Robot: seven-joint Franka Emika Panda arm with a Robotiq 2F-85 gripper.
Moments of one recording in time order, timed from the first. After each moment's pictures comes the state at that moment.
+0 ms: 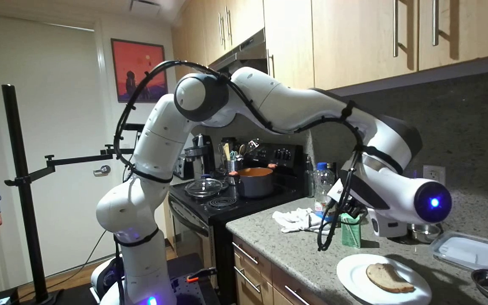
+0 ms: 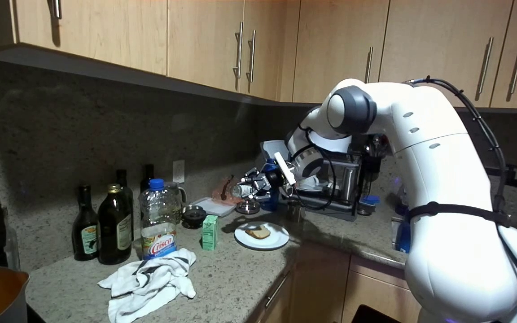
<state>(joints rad) -0.43 0.50 -0.31 -1.76 1.35 1.54 0.00</state>
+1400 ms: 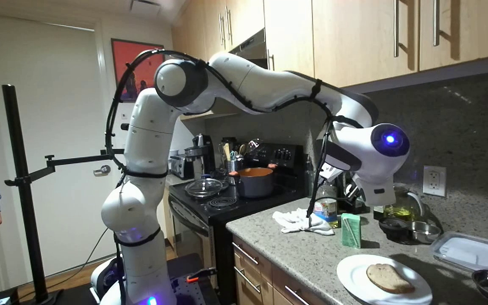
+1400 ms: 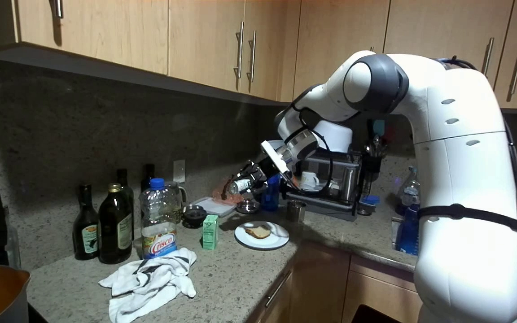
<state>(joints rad) -0.29 0.29 -0.32 -1.90 1.19 1.93 0.13</state>
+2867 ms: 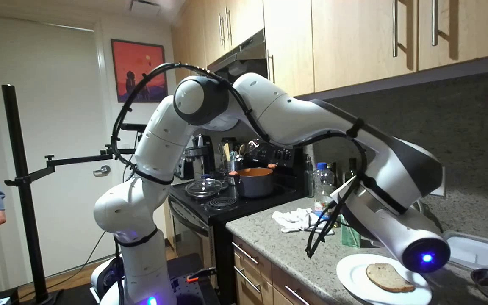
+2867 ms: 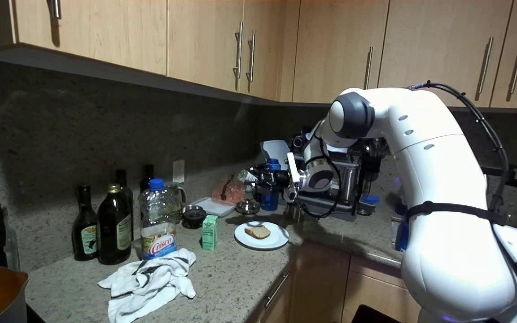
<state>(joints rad) -0.50 0.54 -0.31 -1.82 1.68 1.39 0.07</state>
